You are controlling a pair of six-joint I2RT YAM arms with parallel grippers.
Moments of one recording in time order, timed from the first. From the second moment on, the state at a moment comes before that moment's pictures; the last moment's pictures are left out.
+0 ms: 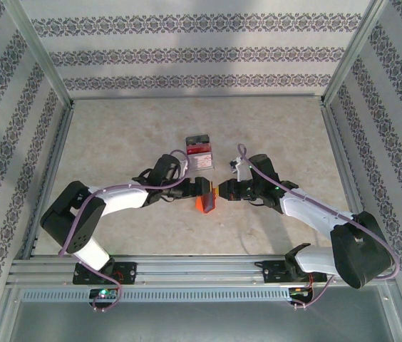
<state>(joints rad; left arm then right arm) -0.61 1.61 0.77 0.10 0.47 -0.75 0.48 1.27 0.61 -0.09 -0.64 0.57</state>
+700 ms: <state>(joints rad) -0.64 1.68 0.87 -0.09 0.43 -0.67 0.48 1.28 0.61 -0.09 -0.64 0.57</state>
